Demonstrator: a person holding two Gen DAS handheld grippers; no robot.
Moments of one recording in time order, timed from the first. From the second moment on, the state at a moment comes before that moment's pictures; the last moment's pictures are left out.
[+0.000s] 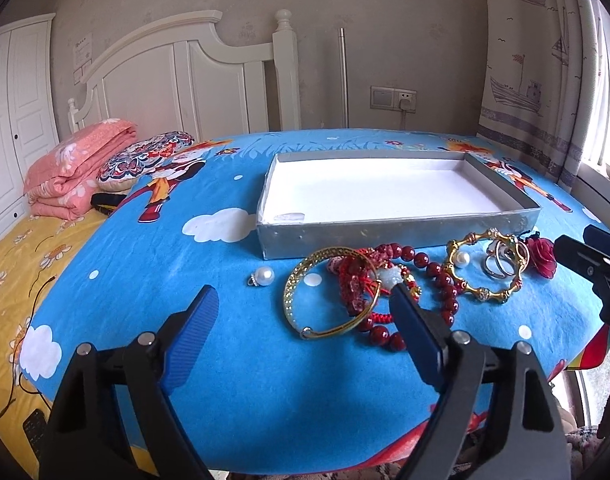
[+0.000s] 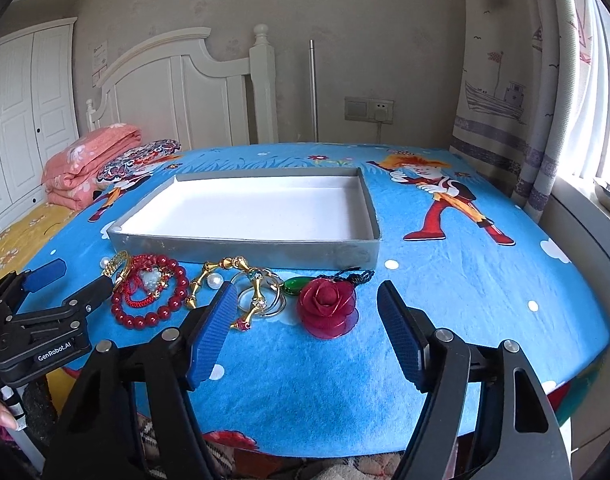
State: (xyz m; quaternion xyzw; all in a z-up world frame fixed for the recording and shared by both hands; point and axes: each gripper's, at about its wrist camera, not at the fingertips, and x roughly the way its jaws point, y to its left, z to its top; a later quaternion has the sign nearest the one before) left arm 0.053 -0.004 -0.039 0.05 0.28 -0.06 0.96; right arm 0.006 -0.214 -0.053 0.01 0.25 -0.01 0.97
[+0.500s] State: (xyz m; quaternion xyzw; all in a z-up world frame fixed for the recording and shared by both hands) left arm 0.090 0.006 -0.056 0.00 0.33 -0.10 0.94; right arm 0.006 -0.204 -0.054 0.00 0.25 0.00 0.97
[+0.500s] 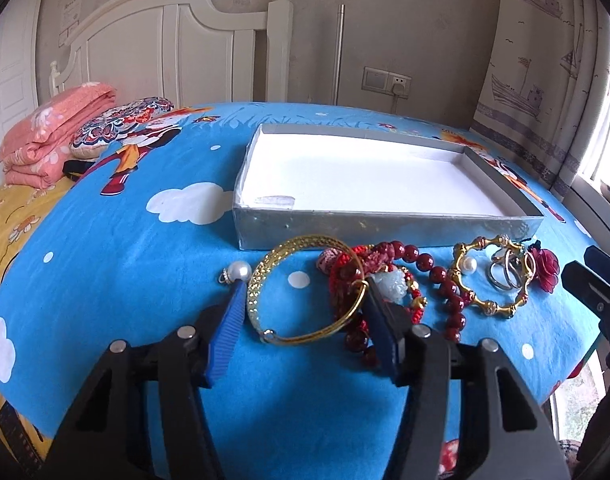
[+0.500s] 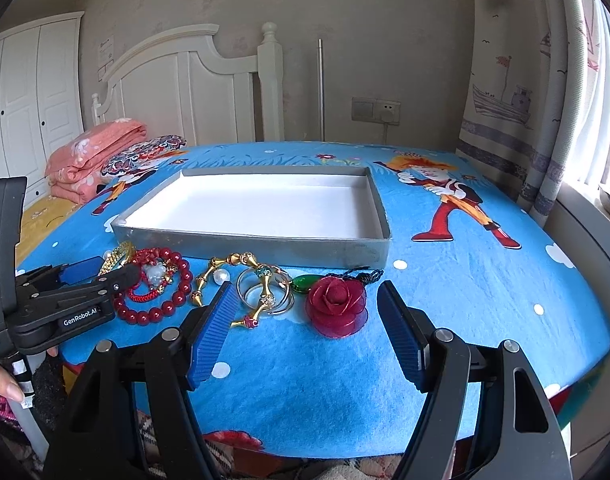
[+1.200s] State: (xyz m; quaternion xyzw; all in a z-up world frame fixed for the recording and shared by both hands) left arm 0.066 0.020 -0.041 0.00 0.30 -0.09 0.95; right arm 0.009 -0.160 -0.055 -0.06 0.25 0.06 0.97
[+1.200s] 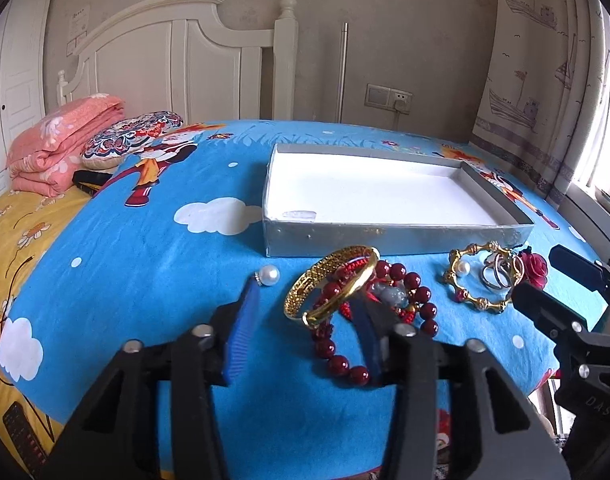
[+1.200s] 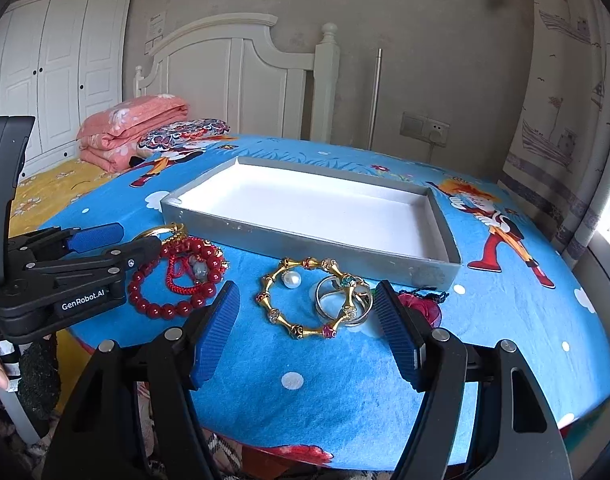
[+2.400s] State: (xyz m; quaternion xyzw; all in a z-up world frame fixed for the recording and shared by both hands) left arm 0.034 0.057 -0.026 0.02 0.24 0.02 0.97; right arm 0.052 -0.096 -0.073 -0.06 0.29 0.16 0.94
